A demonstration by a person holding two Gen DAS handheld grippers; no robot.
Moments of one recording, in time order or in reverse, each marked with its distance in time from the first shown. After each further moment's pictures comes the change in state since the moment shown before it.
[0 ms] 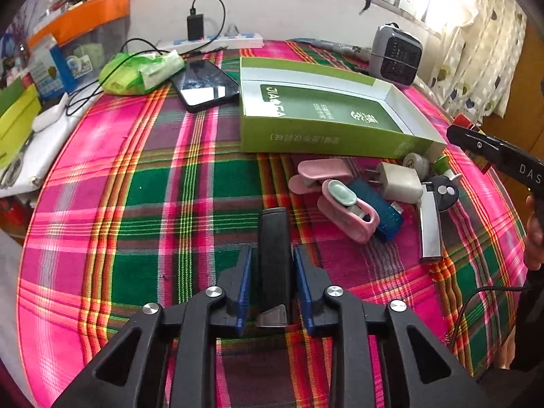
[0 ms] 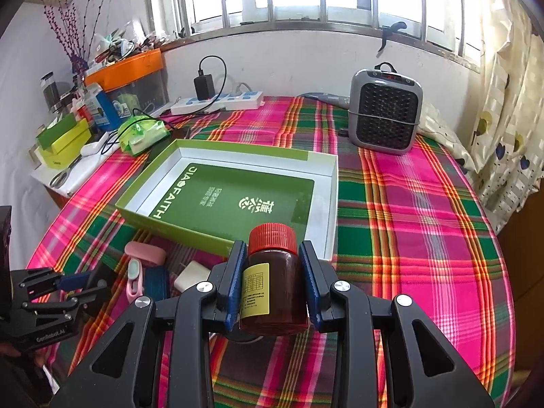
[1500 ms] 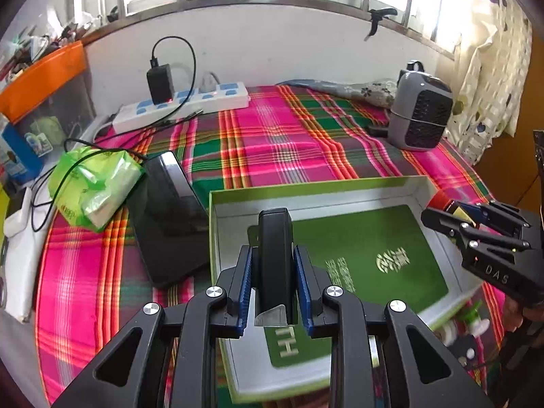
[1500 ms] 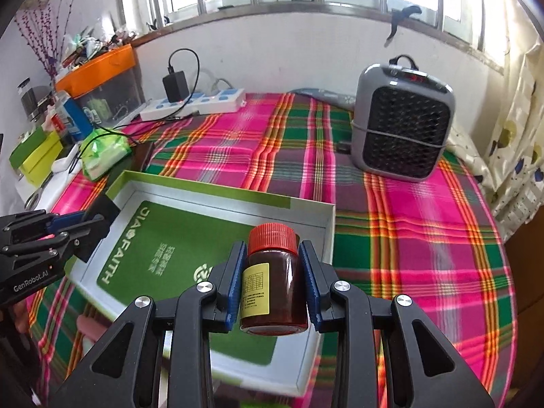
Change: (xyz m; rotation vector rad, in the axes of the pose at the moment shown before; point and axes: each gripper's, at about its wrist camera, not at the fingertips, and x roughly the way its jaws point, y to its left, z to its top) left arm 0.064 -0.011 0.156 0.071 -0.074 0.015; right arm 0.086 -0.029 0.067 0.011 0.073 -0.013
